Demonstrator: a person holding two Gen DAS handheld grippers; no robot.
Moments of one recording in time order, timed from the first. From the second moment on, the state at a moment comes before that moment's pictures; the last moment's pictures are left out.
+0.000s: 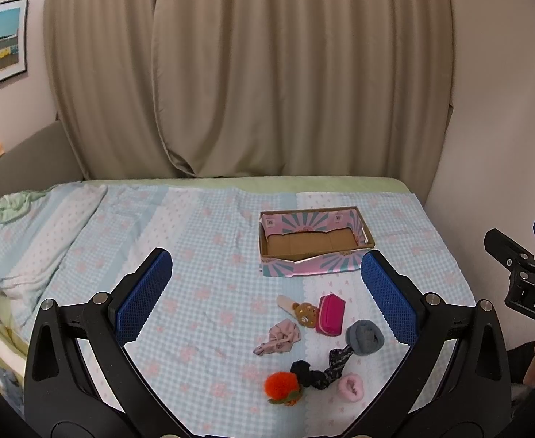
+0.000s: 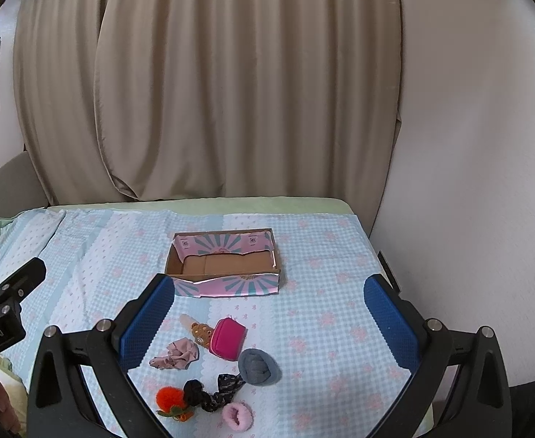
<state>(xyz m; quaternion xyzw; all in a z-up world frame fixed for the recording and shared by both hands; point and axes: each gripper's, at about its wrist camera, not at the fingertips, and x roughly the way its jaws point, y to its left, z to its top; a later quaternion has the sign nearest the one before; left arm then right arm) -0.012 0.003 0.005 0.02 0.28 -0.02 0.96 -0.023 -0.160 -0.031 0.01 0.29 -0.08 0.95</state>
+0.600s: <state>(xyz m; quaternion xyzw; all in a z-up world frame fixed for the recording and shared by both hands) -0.030 0.008 0.004 0.02 0.29 -0.02 0.96 -0.032 -0.154 -0.036 0.01 0.29 -0.08 0.95</state>
